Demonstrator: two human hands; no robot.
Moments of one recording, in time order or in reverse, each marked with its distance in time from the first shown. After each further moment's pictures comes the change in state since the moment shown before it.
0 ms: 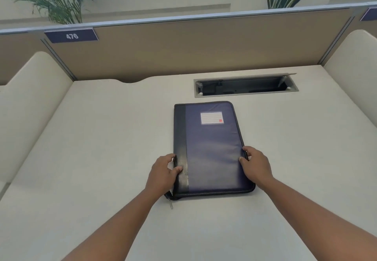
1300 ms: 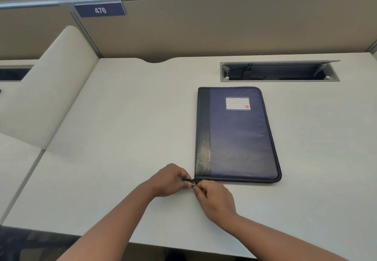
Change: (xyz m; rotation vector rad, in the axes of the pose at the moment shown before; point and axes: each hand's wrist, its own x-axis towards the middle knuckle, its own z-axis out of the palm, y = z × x) left_hand -0.047 -0.052 -0.042 0.101 -0.507 0.163; right_hand -0.158 -0.074 0.131 -0.116 -0.306 -0.334
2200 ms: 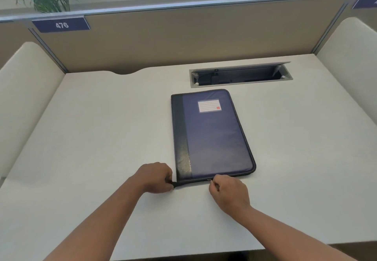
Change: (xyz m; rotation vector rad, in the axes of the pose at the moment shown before) left_hand 0.033 0.034 -0.013 0.605 -0.070 -0.064; right_hand -0.012 0.064 -0.065 -0.228 0.199 0.093
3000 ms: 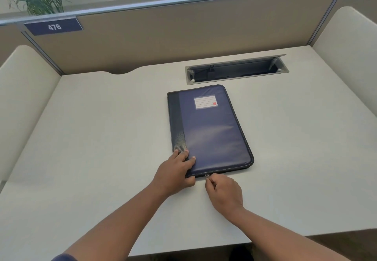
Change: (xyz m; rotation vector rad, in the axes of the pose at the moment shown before) left_hand 0.019 0.053 0.033 0.099 0.373 0.167; right_hand -0.013 -0.009 0.016 0.197 0.072 0.118
